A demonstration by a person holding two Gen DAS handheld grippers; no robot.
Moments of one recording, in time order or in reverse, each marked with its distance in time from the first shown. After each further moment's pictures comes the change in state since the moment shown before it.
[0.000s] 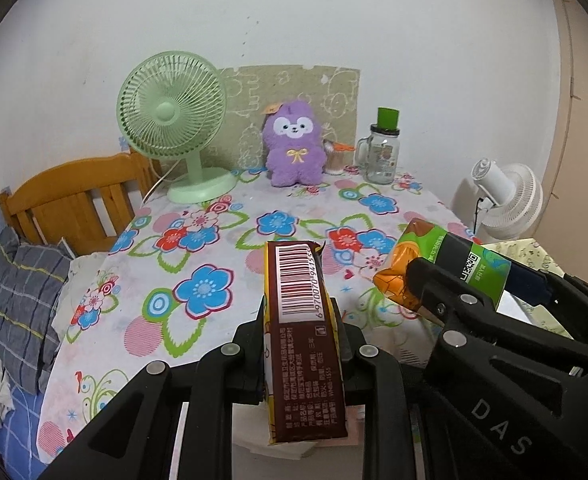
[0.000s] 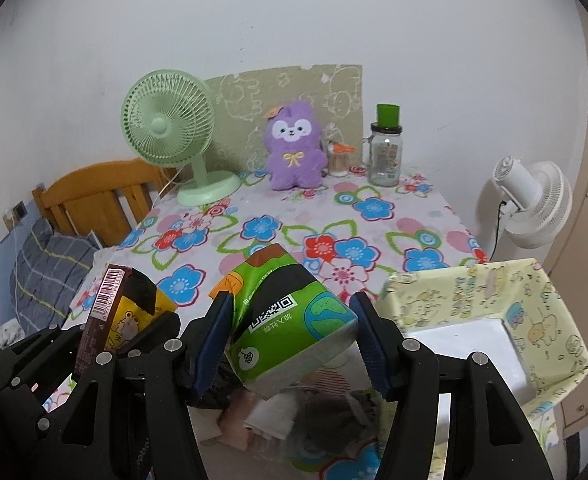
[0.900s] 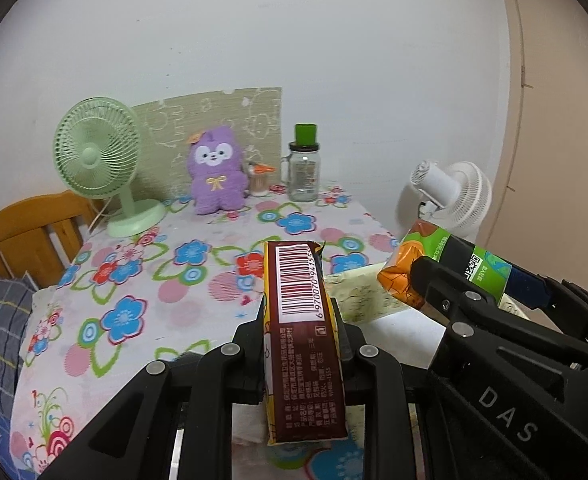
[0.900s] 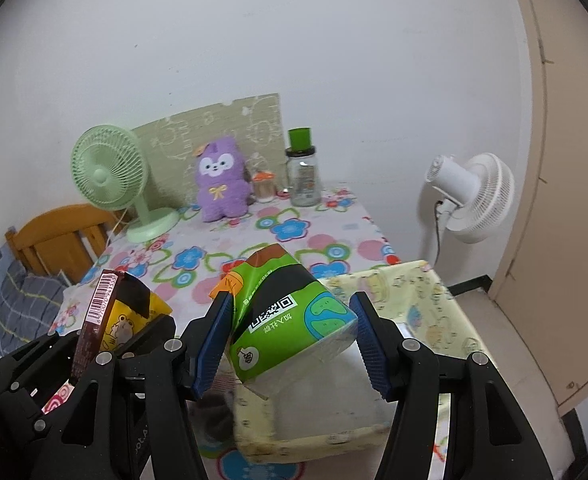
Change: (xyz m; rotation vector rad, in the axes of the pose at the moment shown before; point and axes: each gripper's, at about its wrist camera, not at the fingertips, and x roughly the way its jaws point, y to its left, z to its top) left arm -0.013 -0.104 0.013 0.084 -0.053 -0.131; right arm -0.050 -0.103 -0.006 0.111 -0.084 -0.119
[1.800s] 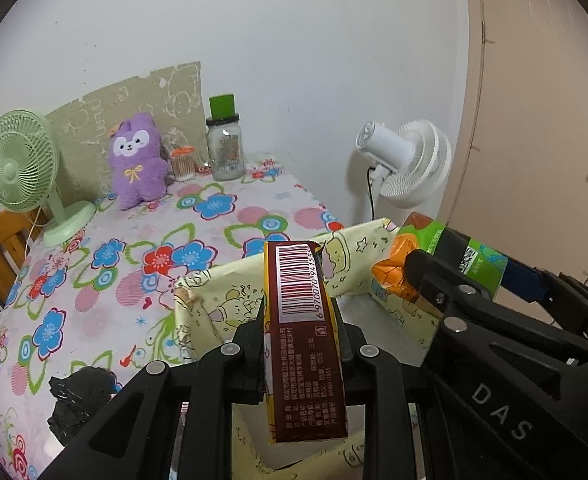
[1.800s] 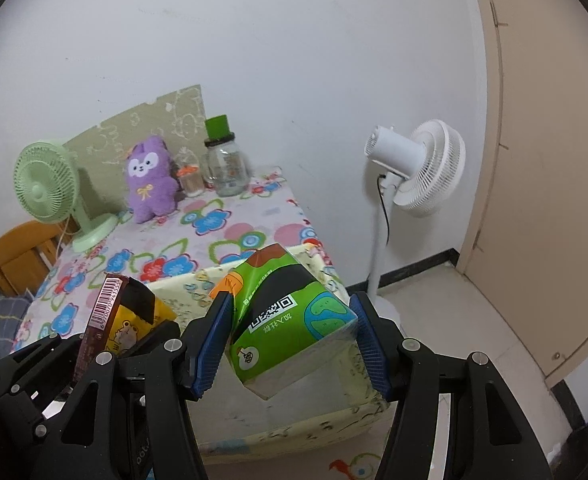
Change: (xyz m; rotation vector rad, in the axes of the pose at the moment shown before) left arm 0.060 -0.088 0.001 0.105 0.108 -0.100; right arm 0.028 -0.099 -0.007 0.097 0.054 -0.106
